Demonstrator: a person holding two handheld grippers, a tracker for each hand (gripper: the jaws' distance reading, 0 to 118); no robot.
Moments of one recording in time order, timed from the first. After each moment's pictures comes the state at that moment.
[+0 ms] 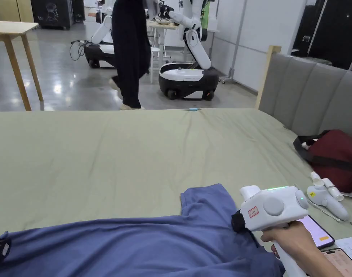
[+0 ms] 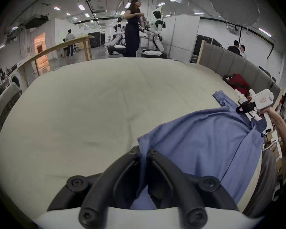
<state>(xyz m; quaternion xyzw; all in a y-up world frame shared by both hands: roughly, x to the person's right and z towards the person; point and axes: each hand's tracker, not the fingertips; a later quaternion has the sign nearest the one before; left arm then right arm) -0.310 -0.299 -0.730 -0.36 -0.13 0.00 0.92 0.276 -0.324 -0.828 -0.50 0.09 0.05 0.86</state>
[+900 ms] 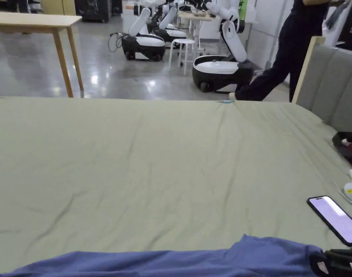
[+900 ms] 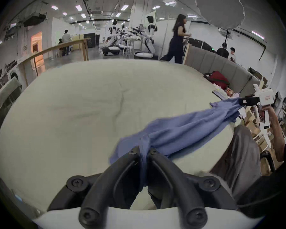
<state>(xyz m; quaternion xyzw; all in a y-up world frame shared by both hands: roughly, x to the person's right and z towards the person) -0.347 -0.272 -0.537 -0.37 -0.17 0.02 0.91 0.281 -0.243 -0.586 -0.40 0.17 0.04 0.90</state>
